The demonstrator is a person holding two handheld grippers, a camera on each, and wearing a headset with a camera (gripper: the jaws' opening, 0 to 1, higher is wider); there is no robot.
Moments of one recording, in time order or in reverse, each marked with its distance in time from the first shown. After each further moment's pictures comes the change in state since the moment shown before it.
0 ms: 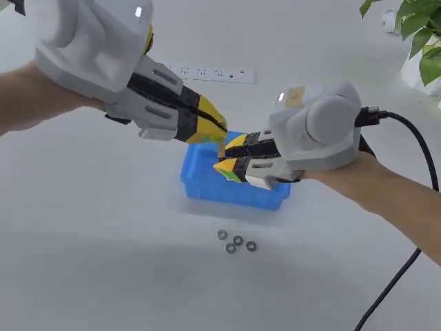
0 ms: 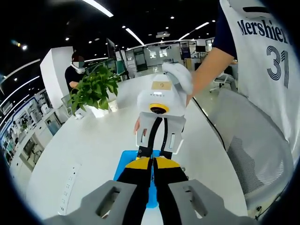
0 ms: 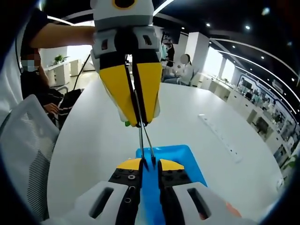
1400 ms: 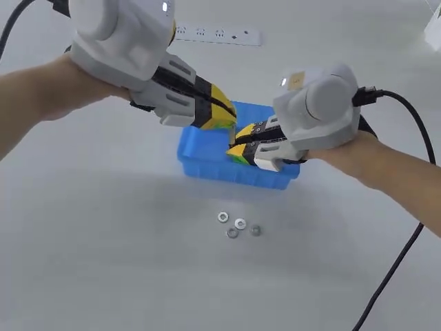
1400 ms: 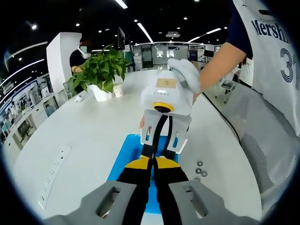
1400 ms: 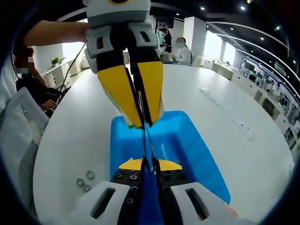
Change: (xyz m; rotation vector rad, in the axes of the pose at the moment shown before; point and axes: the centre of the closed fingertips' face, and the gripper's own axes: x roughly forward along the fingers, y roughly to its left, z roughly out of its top) left arm 0.056 0.045 -0.071 -0.134 0.013 -0.006; right arm 0.039 -0.030 -0.073 0.107 0.105 0.057
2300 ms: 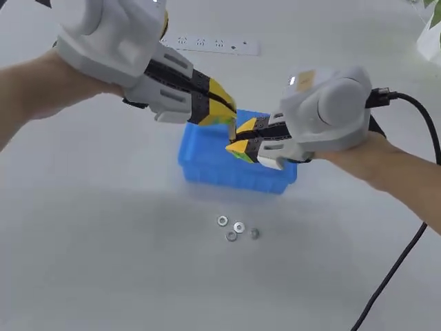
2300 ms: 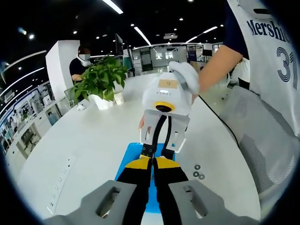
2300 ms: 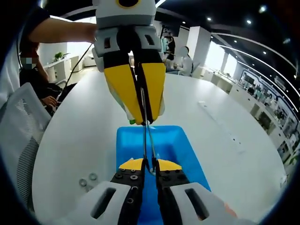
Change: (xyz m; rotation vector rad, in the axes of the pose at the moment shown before) left arm -0.013 -0.001 0.016 0.052 -0.021 0.020; right arm -0.015 0.001 0.018 -0.086 -0.035 -0.029
